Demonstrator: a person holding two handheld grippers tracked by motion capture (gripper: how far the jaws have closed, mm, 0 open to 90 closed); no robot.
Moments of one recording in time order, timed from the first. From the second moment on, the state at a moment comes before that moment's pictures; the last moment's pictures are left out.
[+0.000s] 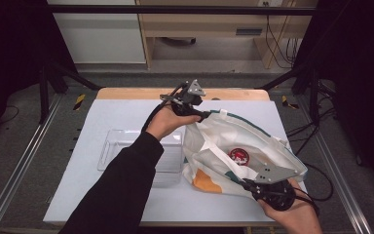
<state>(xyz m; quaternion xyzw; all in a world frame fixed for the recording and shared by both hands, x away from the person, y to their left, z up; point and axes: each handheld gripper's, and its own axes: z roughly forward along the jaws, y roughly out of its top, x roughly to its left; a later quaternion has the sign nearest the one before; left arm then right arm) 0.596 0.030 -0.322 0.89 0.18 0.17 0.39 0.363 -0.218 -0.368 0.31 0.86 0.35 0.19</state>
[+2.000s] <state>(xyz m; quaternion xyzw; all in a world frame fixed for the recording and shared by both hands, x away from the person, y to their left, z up) 0.600 0.030 -0.362 0.88 0.23 0.19 0.37 0.369 -0.193 -0.437 0.29 0.89 0.34 0.11</state>
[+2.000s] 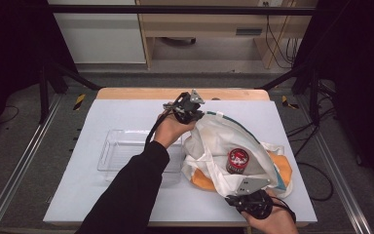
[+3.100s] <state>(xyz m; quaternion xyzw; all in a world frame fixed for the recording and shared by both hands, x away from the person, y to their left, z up) 0.466 0.056 -0.357 0.86 0.18 0.24 0.42 0.387 -0.215 -0.328 0.33 0.84 0.36 0.22</state>
